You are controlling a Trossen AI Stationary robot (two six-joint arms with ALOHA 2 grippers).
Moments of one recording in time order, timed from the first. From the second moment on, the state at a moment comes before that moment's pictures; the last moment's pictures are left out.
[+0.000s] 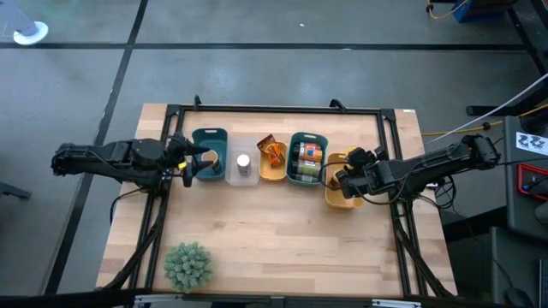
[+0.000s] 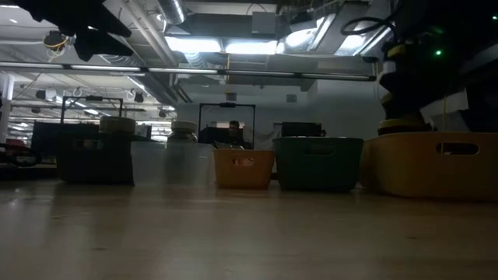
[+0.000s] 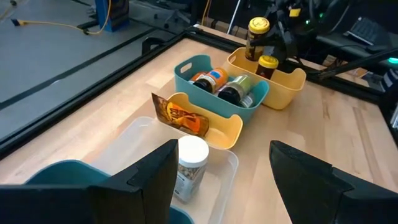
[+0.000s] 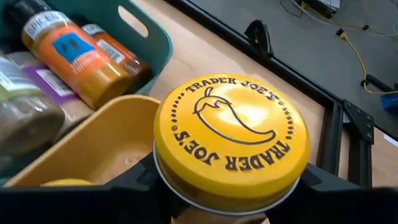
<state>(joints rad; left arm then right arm) -0.07 0.44 0.59 -0.53 -0.39 -0.33 0.21 1.19 0.75 -1.03 0.87 1.10</state>
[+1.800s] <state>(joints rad) -0.07 0.44 0.59 -0.53 -0.39 -0.37 0.21 1.18 0.59 -0.69 0.88 1.04</state>
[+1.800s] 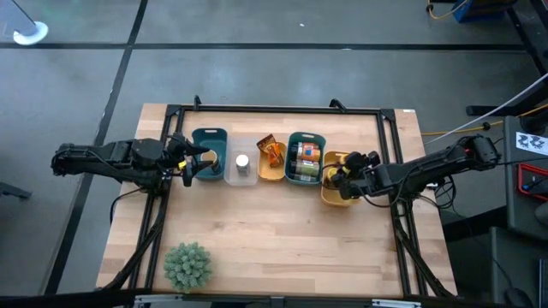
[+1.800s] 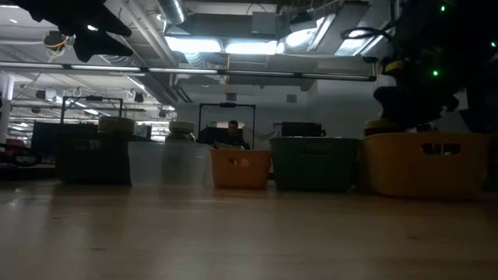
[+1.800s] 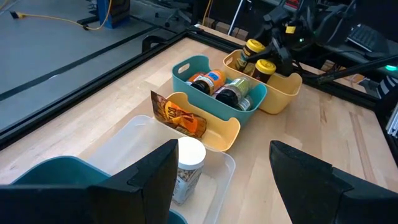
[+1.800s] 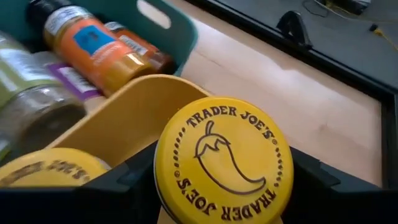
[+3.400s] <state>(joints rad) -0.07 0.18 0.58 -0.62 -0.39 -0.24 0.21 1.18 0.61 -0.71 0.61 0.99</state>
